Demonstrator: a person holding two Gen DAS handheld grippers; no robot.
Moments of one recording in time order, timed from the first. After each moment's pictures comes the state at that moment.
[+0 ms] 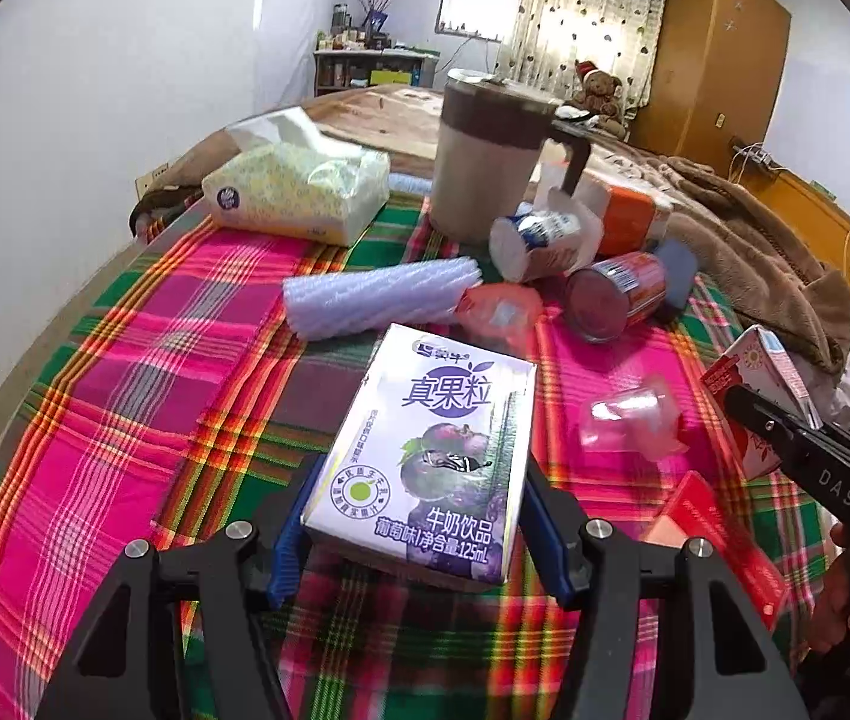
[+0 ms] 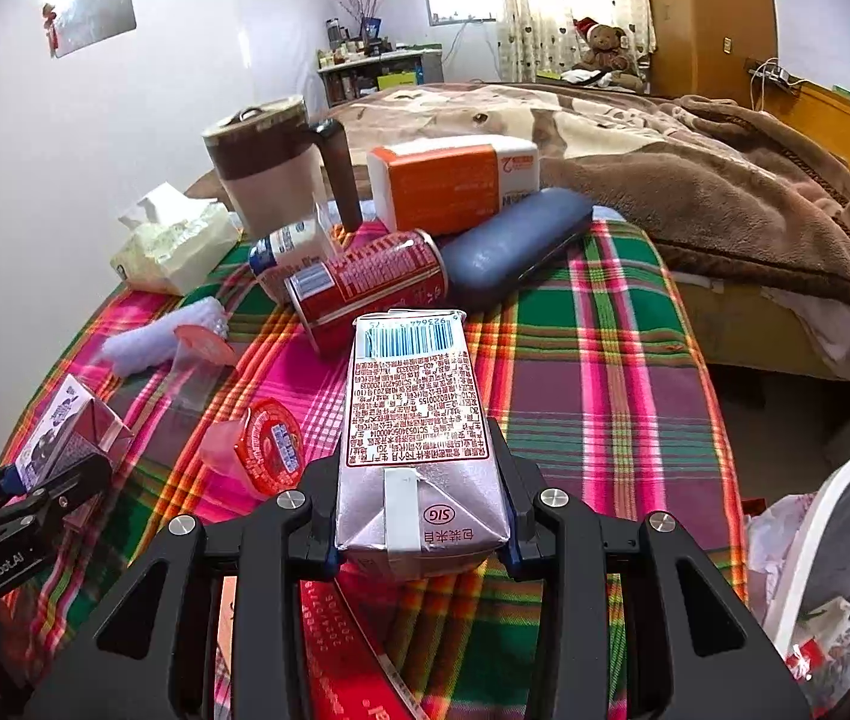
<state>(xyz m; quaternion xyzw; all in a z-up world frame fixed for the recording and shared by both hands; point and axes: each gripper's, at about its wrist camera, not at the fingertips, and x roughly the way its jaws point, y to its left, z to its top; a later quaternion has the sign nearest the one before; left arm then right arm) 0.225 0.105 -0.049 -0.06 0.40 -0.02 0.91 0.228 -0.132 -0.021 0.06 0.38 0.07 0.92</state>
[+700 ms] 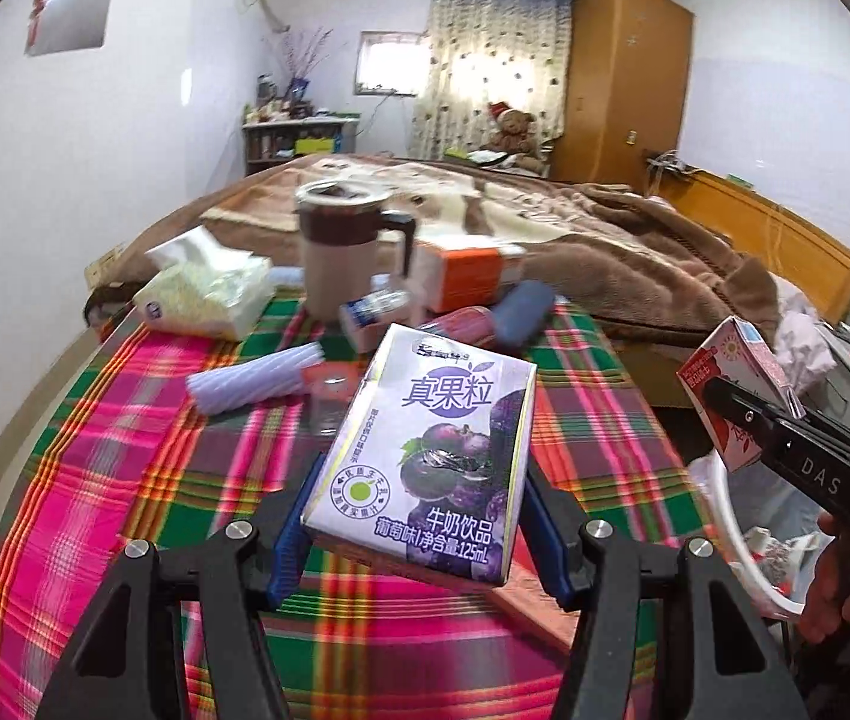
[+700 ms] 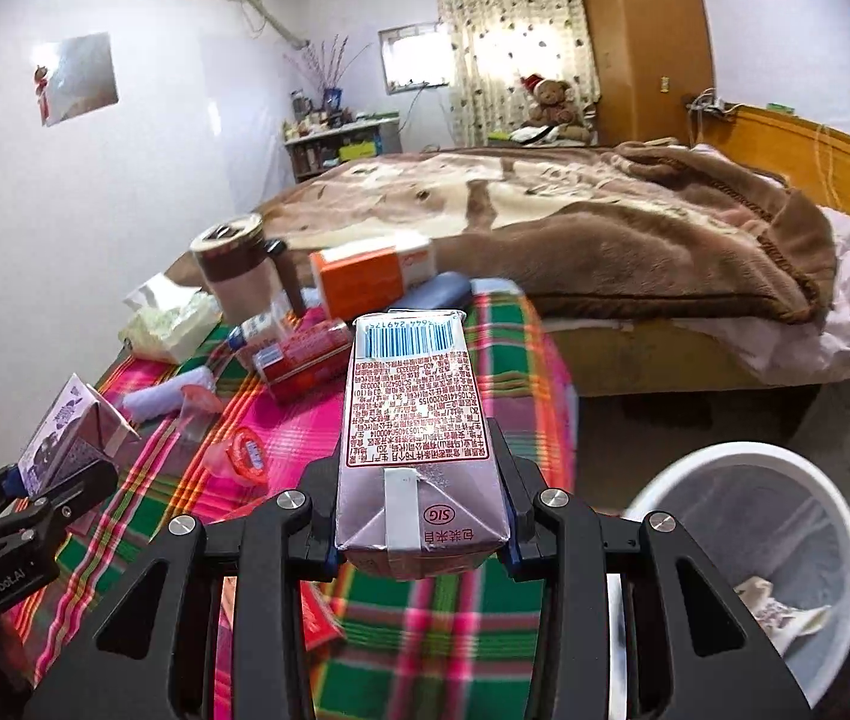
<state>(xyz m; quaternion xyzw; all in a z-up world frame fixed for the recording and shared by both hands) 0.168 0.029 0.018 -0.02 0.33 -0.10 0.94 0.159 -0.202 0.030 0.08 0.31 0.02 0.95</state>
